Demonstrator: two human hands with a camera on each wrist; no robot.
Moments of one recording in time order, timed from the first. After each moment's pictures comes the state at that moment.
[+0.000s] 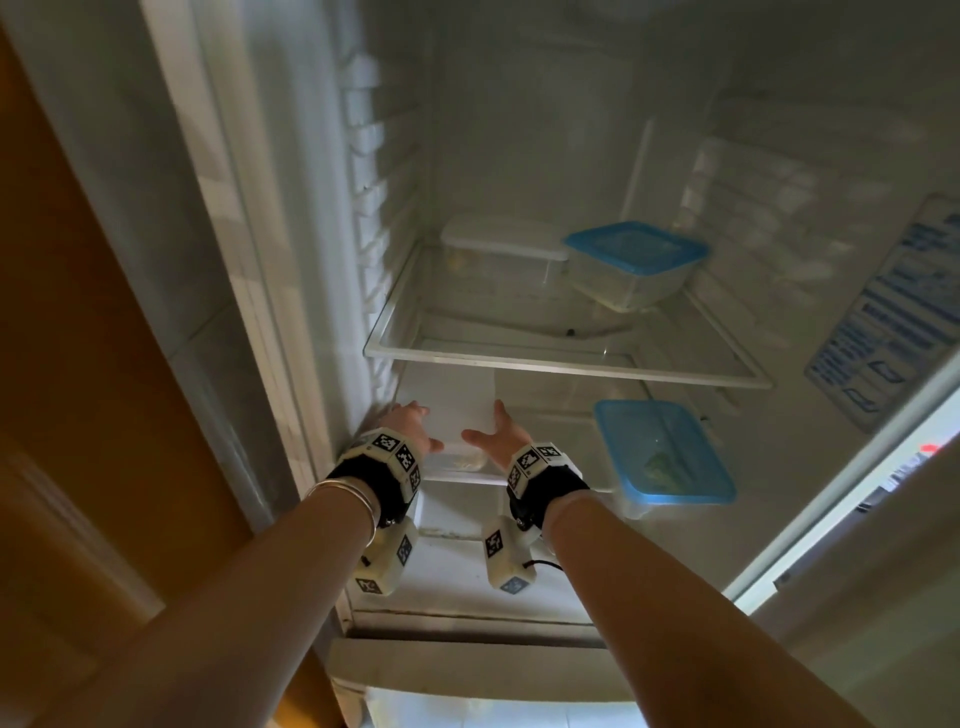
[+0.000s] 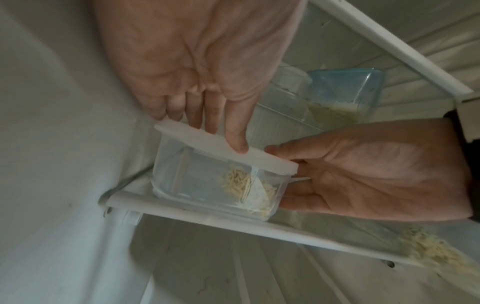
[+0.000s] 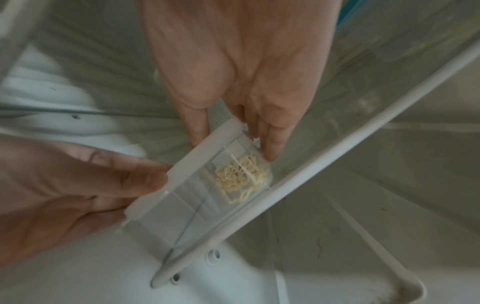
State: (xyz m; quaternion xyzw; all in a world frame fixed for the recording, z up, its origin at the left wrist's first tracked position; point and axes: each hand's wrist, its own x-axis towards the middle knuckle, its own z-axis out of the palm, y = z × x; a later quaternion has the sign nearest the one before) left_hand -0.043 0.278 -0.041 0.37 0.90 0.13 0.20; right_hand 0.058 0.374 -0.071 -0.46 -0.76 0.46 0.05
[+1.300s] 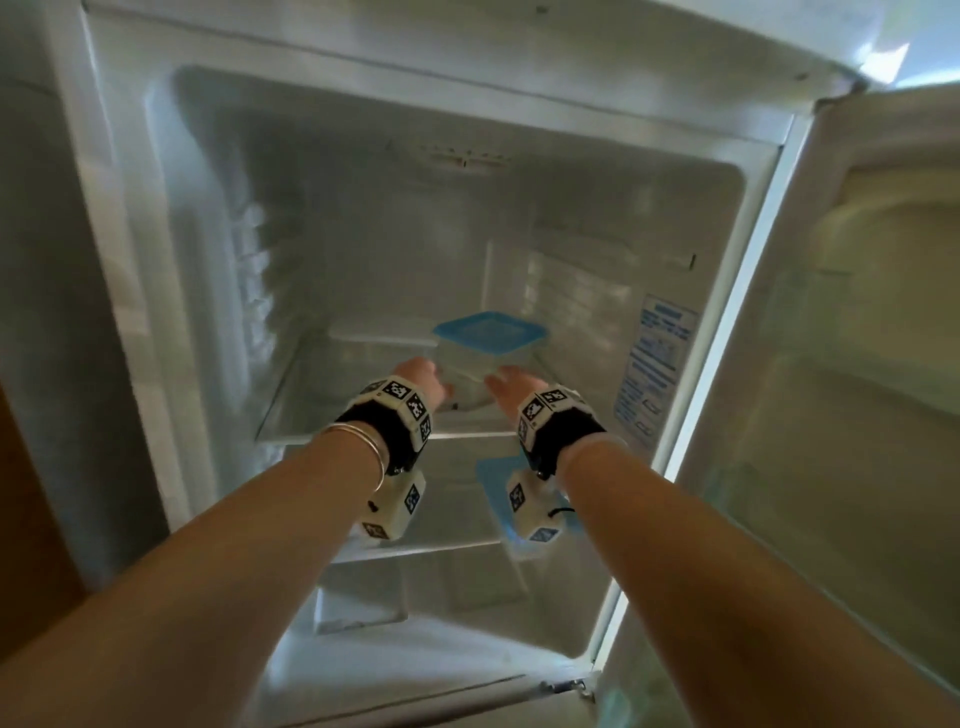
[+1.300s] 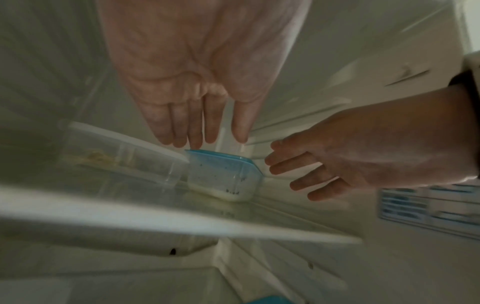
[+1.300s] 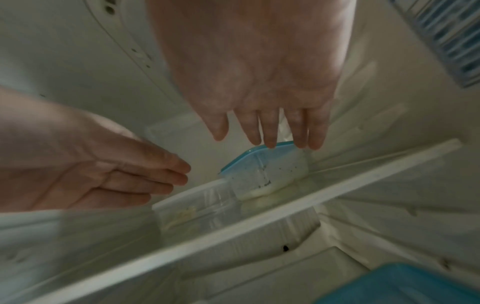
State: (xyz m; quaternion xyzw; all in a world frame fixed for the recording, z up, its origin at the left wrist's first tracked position) left_hand 0.045 0.355 0.102 0.50 0.82 0.25 0.14; right_hand 0.170 0.402 0.107 -0.55 -0.81 0.16 0.09
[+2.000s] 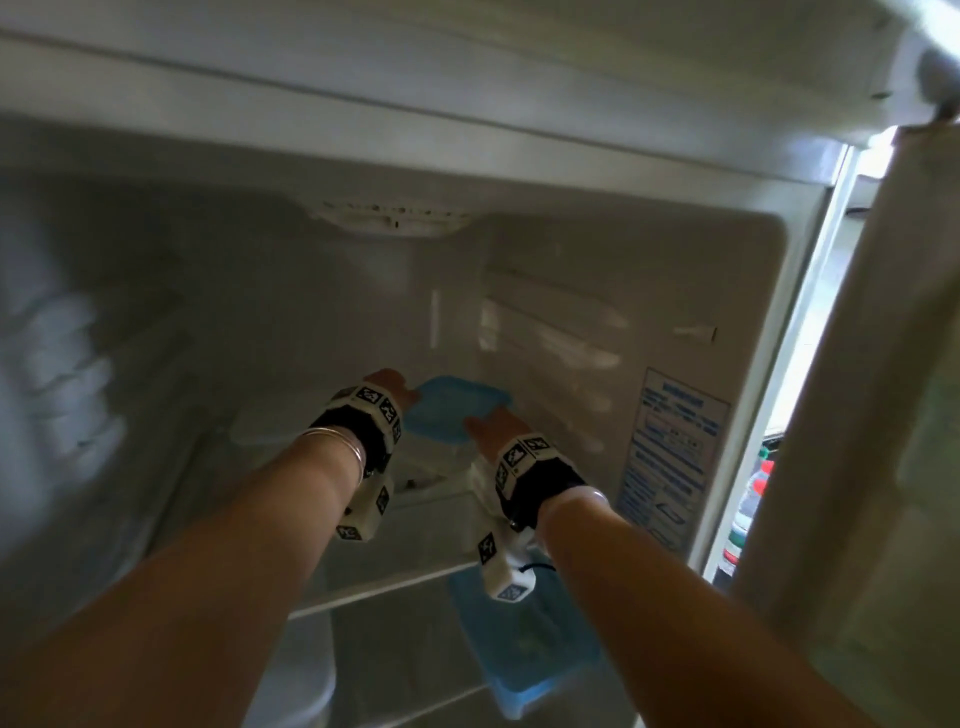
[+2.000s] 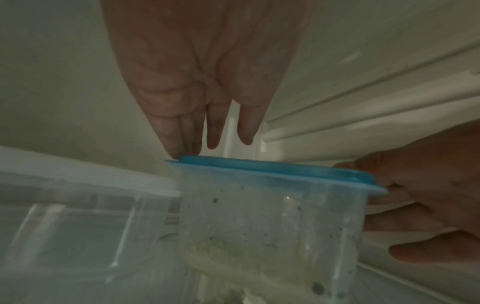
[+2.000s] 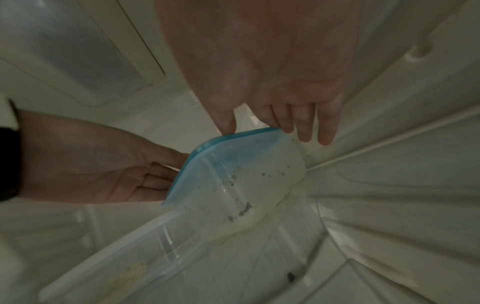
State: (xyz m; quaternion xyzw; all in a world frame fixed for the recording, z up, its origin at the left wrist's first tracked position) left_hand -0.011 0.522 0.143 0.55 0.81 0.16 0.12; right_hand 0.140 0.523 0.115 -0.61 -0.73 0.26 0.19
